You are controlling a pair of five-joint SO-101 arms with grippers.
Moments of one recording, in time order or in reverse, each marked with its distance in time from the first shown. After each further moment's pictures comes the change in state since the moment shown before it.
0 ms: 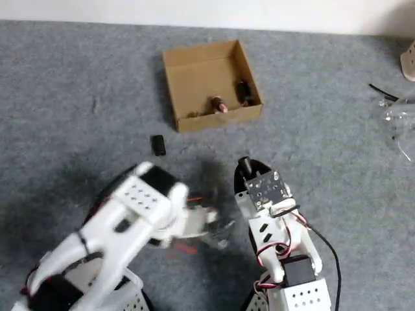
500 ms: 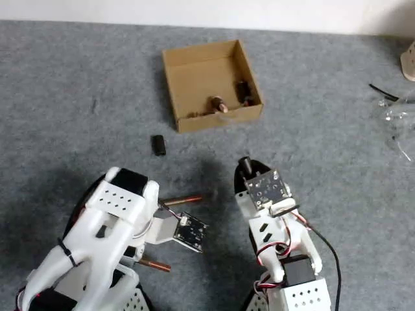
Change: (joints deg) left arm -11.4 -6.1 9.0 6.3 -8.6; right arm 0.1 -0.1 0.0 -0.2 0.1
